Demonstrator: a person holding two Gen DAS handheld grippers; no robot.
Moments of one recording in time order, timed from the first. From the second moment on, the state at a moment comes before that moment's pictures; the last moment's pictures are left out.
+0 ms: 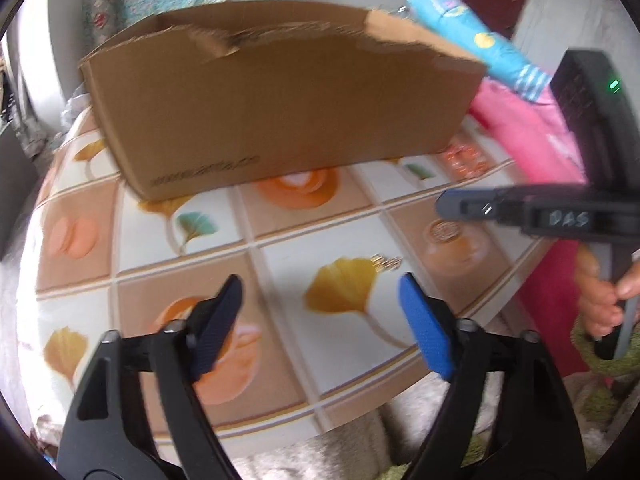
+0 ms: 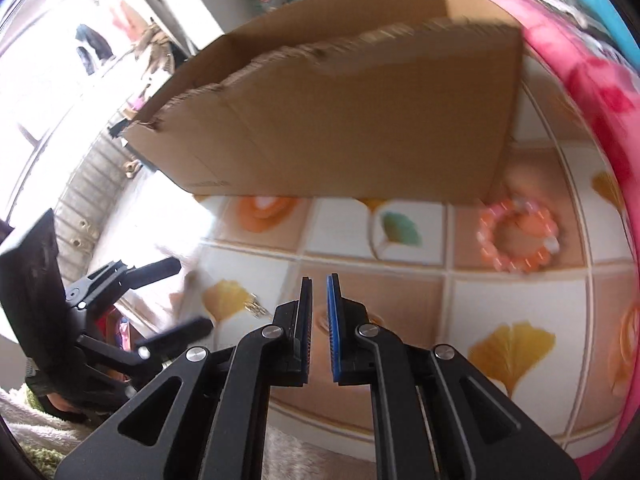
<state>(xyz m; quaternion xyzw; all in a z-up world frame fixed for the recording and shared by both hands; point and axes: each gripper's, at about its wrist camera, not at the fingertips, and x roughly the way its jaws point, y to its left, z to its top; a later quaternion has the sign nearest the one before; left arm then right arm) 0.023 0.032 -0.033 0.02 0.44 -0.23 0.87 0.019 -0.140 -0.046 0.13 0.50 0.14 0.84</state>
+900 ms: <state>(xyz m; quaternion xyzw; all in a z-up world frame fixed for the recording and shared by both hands) 0.015 -0.025 -0.040 0.14 0.40 -0.27 0.86 0.007 -0.178 -0.049 0.16 0.50 0.15 0.84</state>
